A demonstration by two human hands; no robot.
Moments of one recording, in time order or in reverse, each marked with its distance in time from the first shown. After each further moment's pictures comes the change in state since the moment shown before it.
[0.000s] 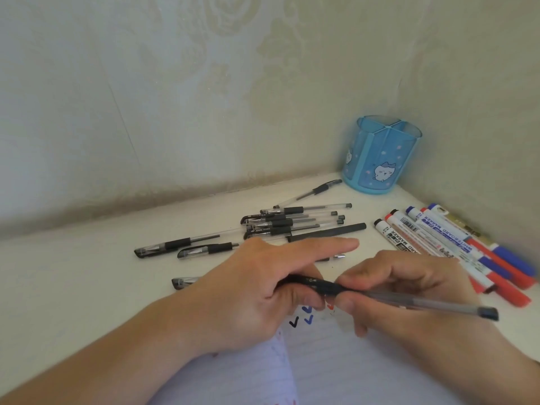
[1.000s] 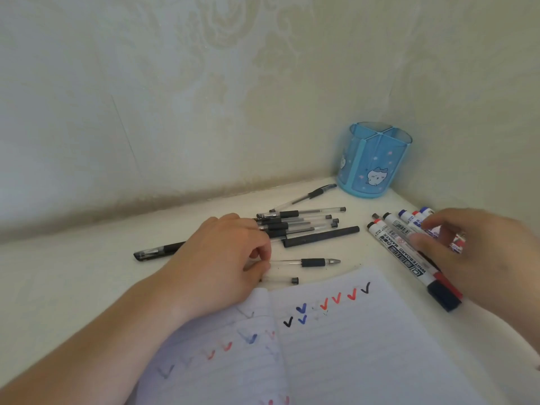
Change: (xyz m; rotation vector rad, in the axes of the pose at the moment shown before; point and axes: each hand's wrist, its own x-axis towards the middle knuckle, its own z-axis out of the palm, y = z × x) left_hand 0.000 -0.026 -0.023 0.684 -0.041 -0.324; right_hand 0.023 0.021 -0.091 -1.166 0.367 0.131
